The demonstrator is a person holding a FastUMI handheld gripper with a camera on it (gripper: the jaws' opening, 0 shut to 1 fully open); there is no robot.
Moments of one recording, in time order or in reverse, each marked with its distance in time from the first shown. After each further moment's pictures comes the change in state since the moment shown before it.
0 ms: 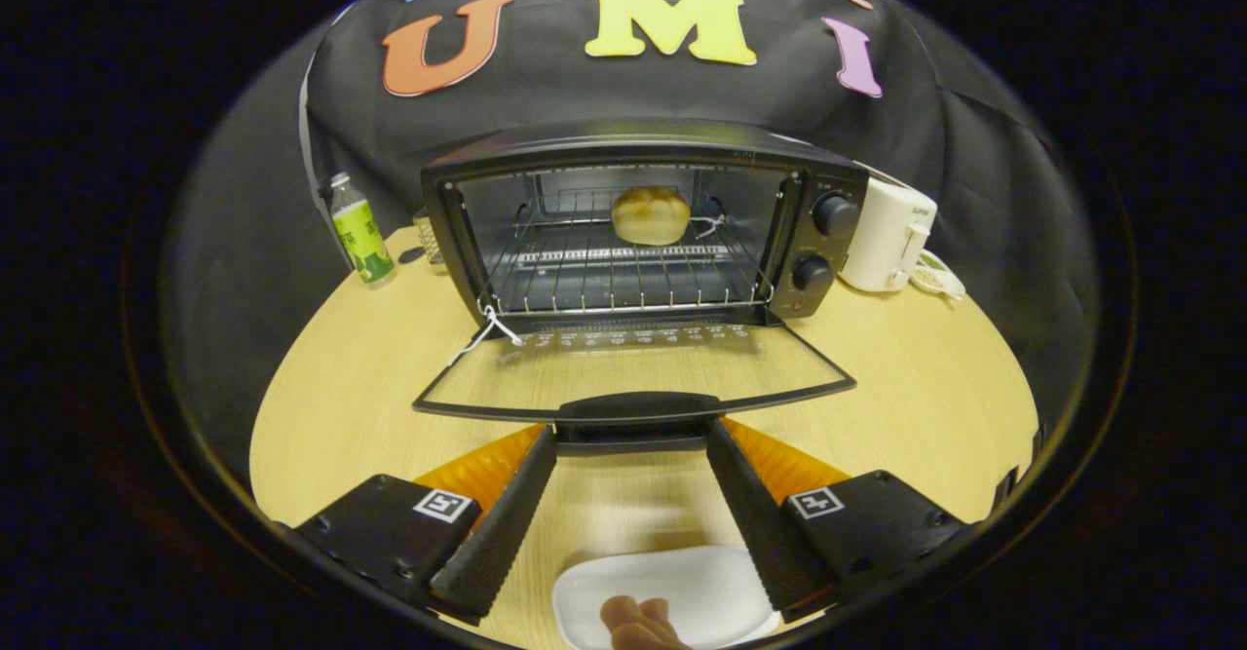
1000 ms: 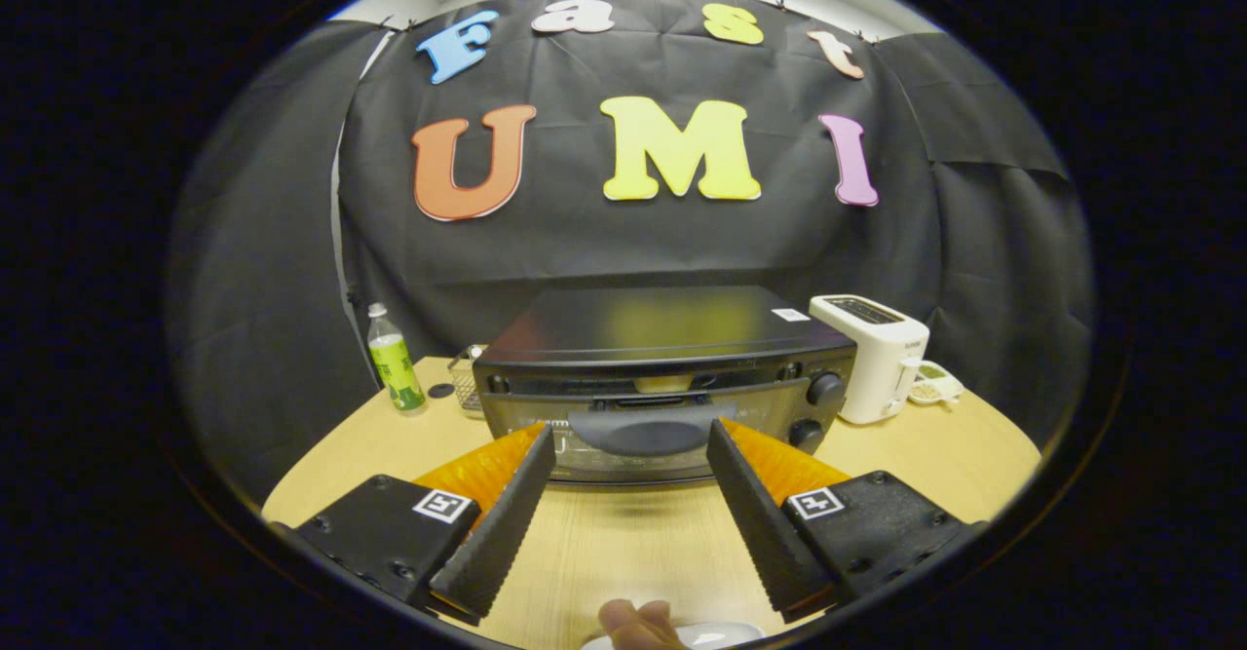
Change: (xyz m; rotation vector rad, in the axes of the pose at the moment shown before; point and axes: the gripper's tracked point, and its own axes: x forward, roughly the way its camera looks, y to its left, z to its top) arm -0.045 0.017 0.117 -0.014 -0.423 0.059
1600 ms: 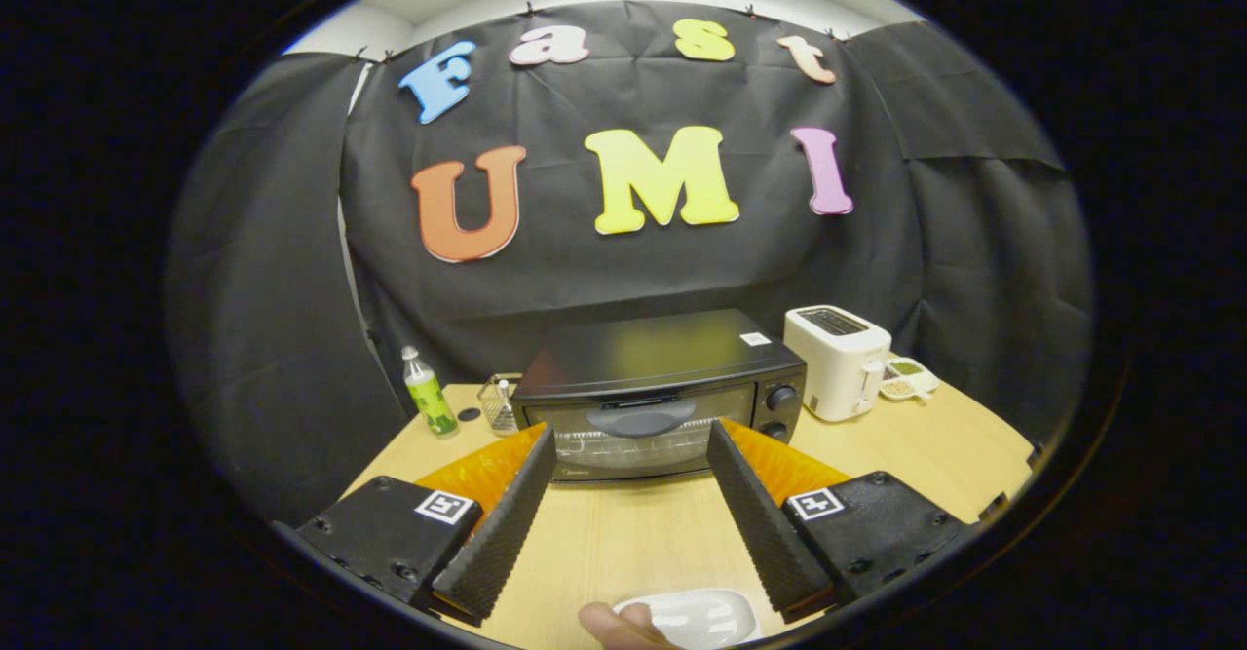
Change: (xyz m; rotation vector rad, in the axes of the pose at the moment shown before) arm -0.089 -0.009 0.053 0.109 -0.012 -0.002
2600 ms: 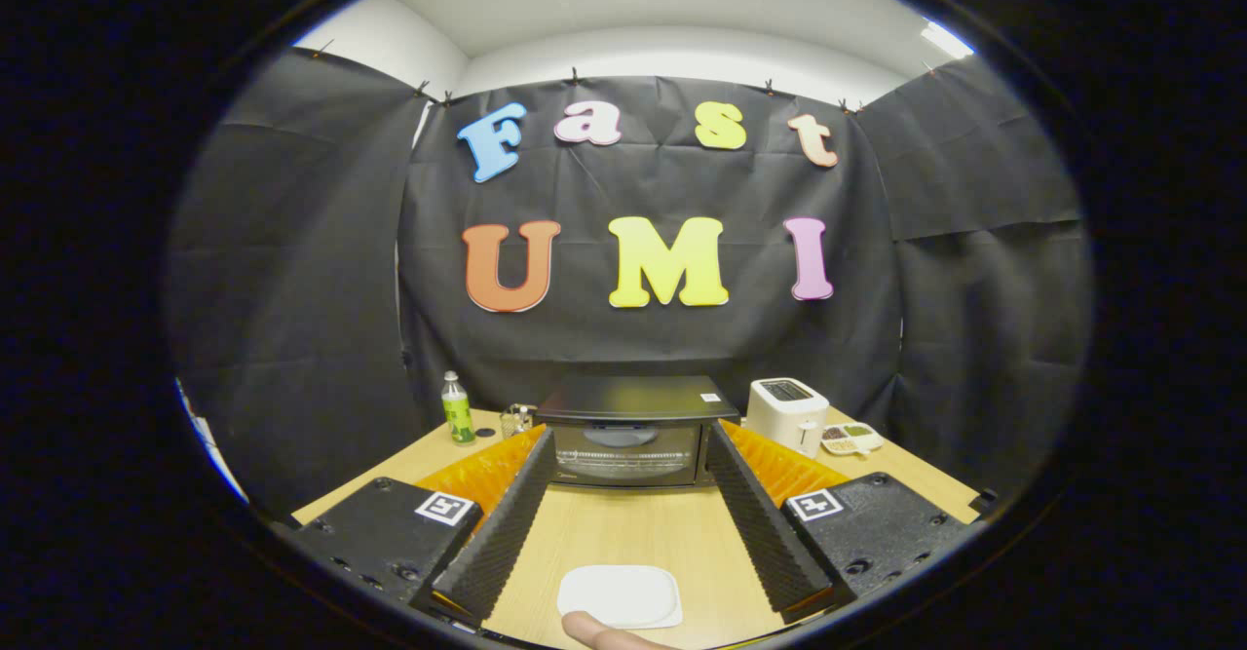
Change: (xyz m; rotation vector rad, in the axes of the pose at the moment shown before) arm -0.156 -0.026 0.018 -0.136 -0.209 0.061
